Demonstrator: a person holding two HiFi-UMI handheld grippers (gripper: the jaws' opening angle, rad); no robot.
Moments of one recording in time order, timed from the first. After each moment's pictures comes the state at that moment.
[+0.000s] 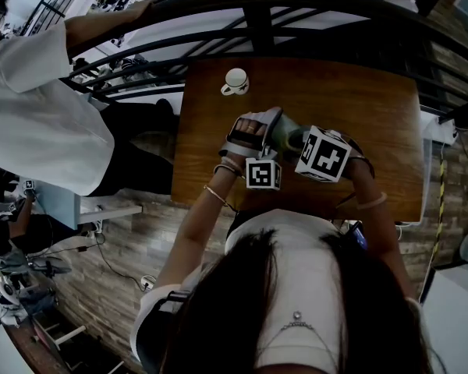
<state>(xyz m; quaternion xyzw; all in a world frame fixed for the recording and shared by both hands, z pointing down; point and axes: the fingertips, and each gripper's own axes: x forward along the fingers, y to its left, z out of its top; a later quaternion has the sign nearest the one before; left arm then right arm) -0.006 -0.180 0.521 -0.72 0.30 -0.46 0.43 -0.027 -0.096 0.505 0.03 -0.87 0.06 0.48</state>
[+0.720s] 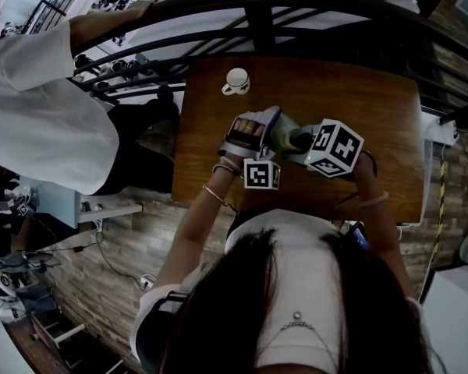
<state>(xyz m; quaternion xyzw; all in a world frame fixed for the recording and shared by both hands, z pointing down) -0.011 -0.186 0.513 -0.71 0.32 -0.44 0.44 -0.033 -0.098 0.490 0.01 -0.91 0.16 0.39</state>
